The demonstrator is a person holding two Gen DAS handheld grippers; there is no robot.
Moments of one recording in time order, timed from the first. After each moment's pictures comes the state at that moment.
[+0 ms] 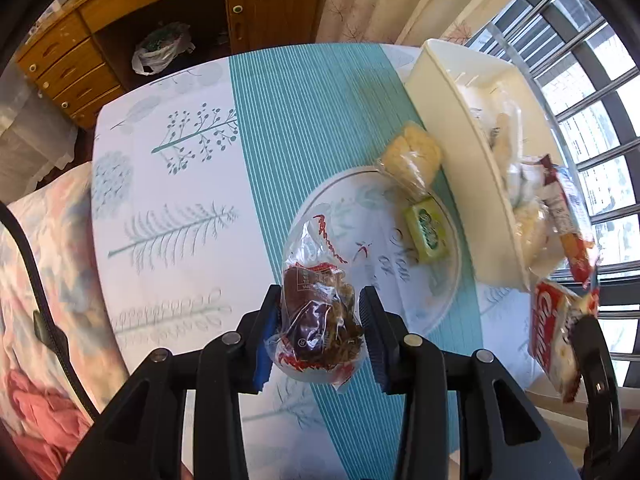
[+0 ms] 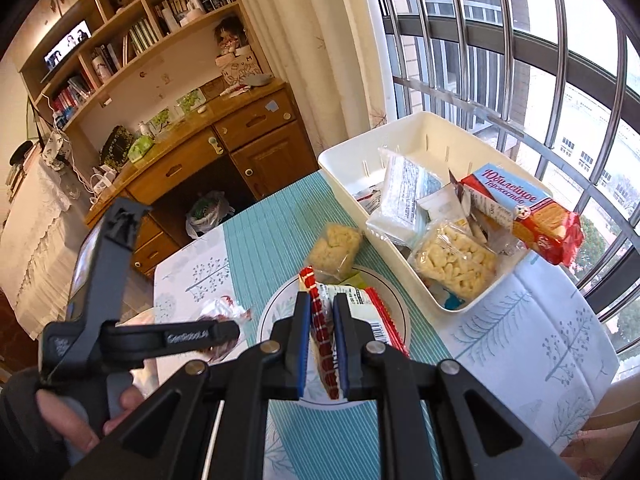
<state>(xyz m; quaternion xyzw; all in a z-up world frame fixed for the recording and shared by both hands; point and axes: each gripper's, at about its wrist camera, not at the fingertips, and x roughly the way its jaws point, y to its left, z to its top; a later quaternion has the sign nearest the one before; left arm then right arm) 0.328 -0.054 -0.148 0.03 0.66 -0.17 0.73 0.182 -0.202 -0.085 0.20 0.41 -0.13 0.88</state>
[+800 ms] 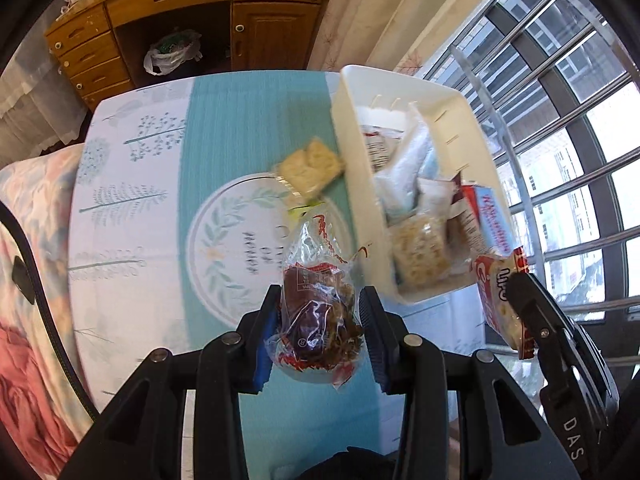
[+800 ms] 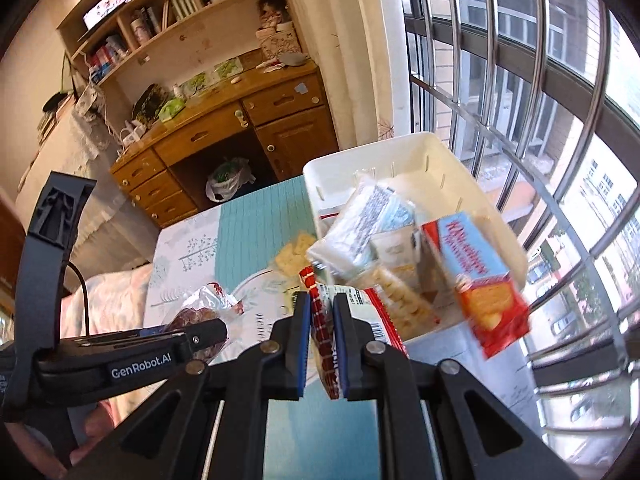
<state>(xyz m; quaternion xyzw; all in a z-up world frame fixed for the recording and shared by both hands) 0.269 -0.165 -0.091 -0.05 0.63 -0.13 0.76 0.186 -0.313 -0.052 0.12 0.46 -0.03 0.88</state>
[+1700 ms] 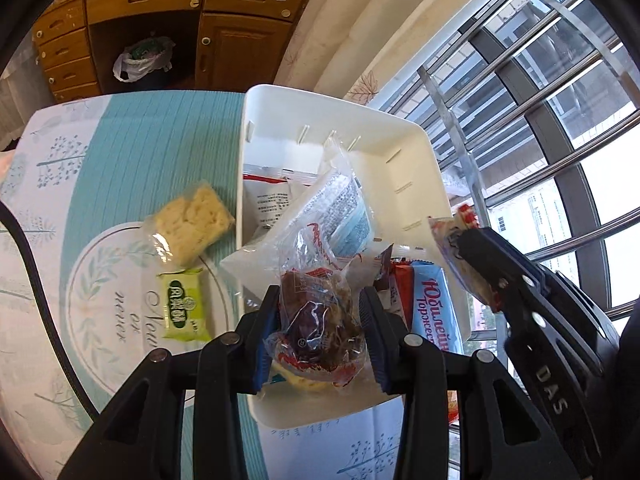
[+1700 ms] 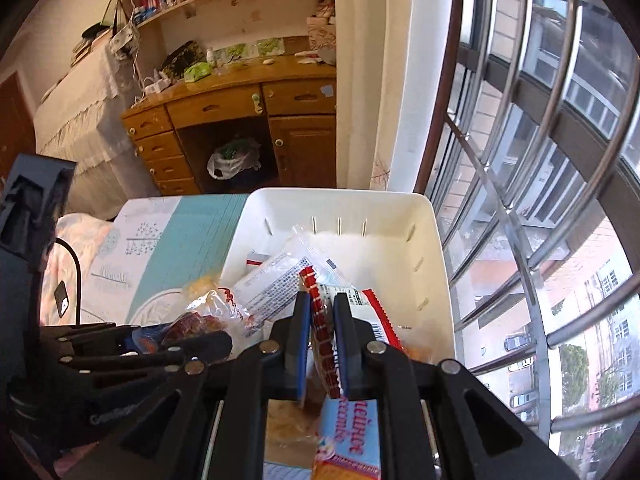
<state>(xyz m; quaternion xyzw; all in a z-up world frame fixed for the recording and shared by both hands) 0.321 -0.273 -0.135 -0.13 0.59 -0.16 0.78 0.286 -0.403 -0.083 -0.01 0.47 0.05 0.88</state>
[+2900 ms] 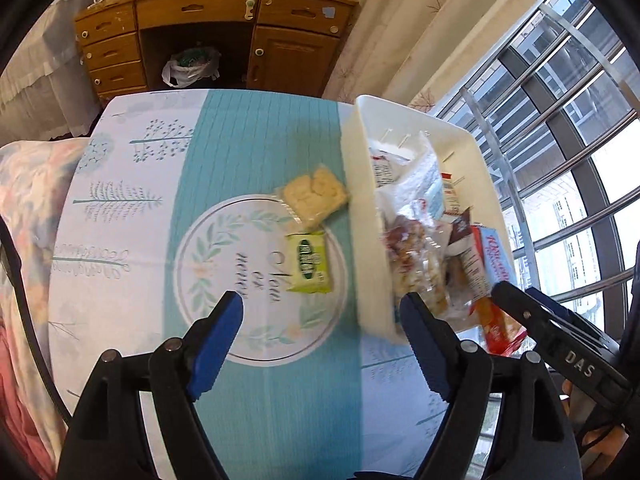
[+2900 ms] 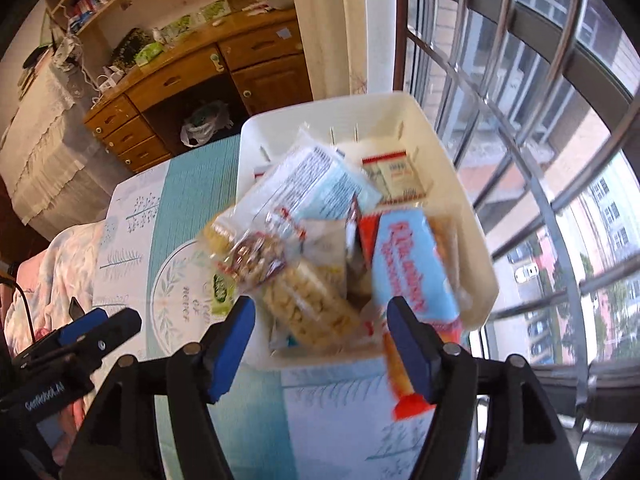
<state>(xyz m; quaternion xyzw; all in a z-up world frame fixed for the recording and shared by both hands) 0.257 -0.146 -0.114 -0.10 0.58 -0.11 0.80 0.224 -0.362 -0.093 0.09 0.56 -0.03 0.82</state>
